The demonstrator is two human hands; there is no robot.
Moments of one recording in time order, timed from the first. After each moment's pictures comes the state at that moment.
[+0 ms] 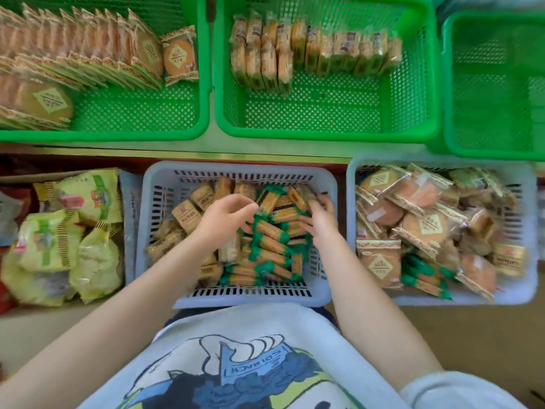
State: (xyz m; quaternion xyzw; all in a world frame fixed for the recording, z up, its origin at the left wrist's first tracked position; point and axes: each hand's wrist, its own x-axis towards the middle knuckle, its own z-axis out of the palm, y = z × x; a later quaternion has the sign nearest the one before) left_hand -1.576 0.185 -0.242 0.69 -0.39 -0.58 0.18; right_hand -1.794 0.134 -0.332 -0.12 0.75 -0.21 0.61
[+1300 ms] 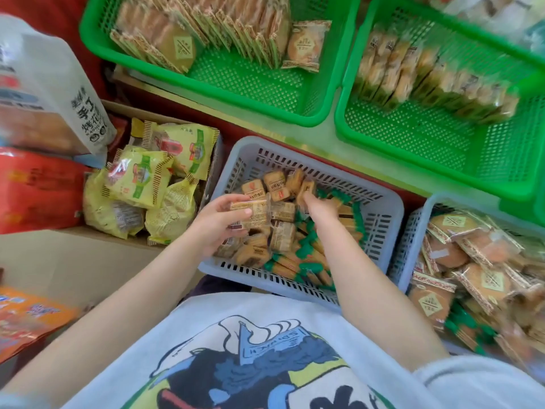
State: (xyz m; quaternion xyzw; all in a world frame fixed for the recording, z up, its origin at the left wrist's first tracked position) left_hand -1.453 0.293 -0.281 0.62 -0.01 -0.67 0.42; right_hand -1.633 0.142 -0.313 -0.35 0.78 0.07 0.52
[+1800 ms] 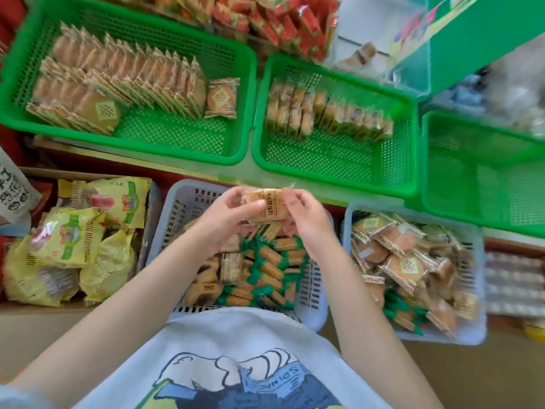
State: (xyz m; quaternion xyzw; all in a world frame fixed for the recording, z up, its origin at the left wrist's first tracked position) left_hand -1.528 0.180 -0.199 0.53 -0.20 -0.71 0.42; right_hand -1.696 0.129 -0.154 -0.49 0.62 -0.16 0.59
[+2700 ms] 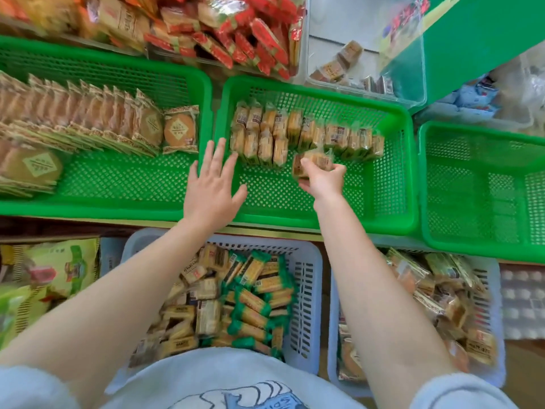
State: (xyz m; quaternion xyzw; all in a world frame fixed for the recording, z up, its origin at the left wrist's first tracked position) left_hand -1.533 0.009 -0.253 0.75 -0.64 -0.18 0.04; right_hand -1.730 -0.091 -0.234 -0.26 0.74 -0.31 0.53
